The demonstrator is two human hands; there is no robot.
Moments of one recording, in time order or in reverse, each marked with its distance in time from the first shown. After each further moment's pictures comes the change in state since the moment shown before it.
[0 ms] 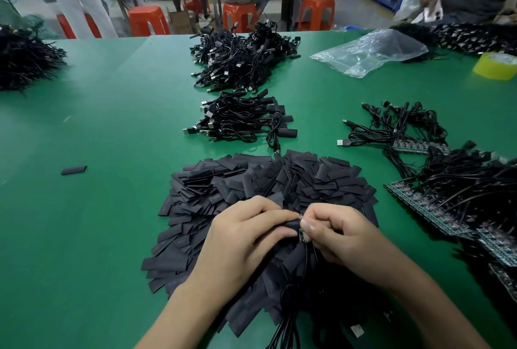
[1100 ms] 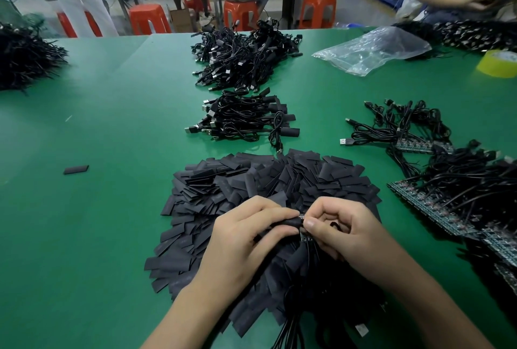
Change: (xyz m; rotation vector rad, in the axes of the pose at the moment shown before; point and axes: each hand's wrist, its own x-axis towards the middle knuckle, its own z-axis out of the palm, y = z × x) left_hand -0.001 0.004 0.001 -0.092 0.065 -0.076; right_hand 0.001 0.002 0.004 0.009 0.121 -0.033
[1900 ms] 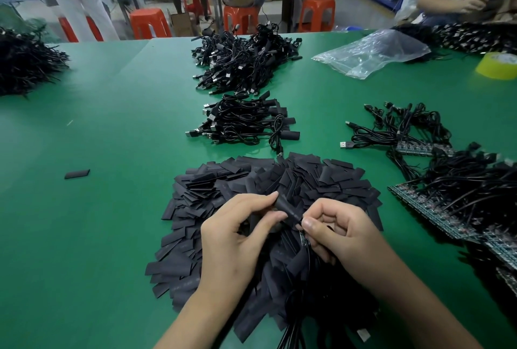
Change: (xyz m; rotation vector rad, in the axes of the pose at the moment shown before) left_hand 0.004 0.009 0.002 -0.068 0.247 -0.234; right_hand 0.001 -0.003 0.010 0.127 0.084 0.016
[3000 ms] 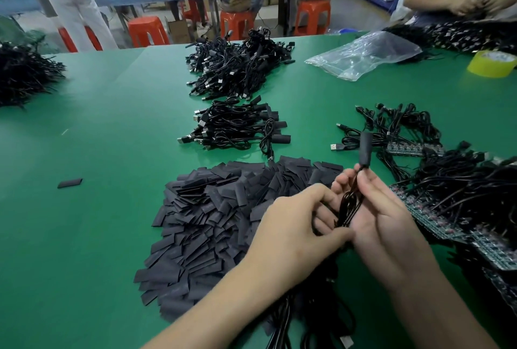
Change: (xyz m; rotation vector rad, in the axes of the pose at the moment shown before) left_hand 0.030 0.059 0.057 -0.038 -0.602 -0.299; right_hand 0.012 -0.016 -0.023 1.104 0.394 -0.010
